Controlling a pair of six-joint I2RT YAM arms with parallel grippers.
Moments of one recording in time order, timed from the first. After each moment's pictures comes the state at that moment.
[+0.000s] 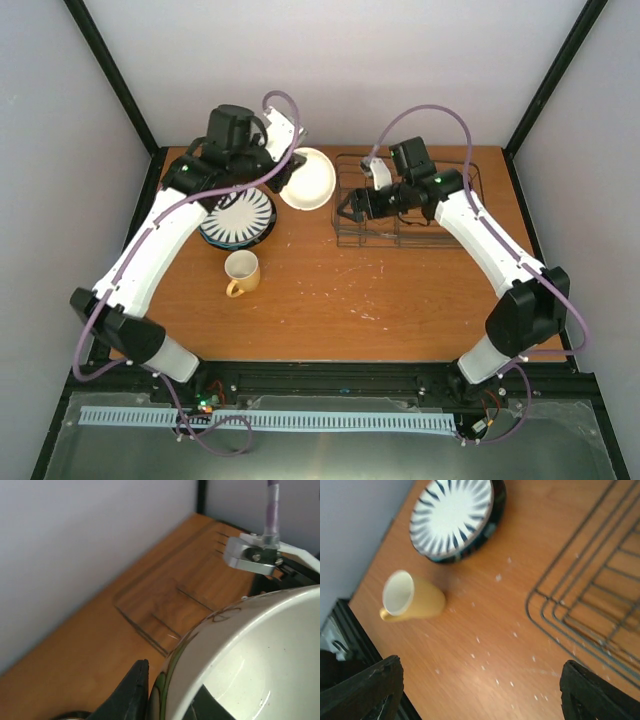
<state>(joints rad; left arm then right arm) -0.49 1.48 1.74 -0.70 0.23 0.28 0.43 1.60 1.56 -0.81 -0.55 0.19</state>
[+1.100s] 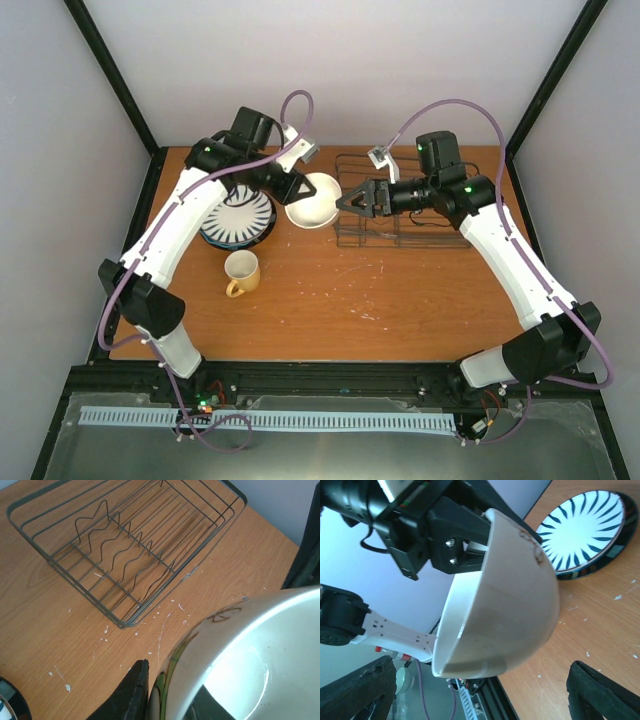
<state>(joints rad) -0.47 1.70 1.91 -1.10 0.50 0.17 0.39 1.42 1.50 -0.75 -0.94 0.32</state>
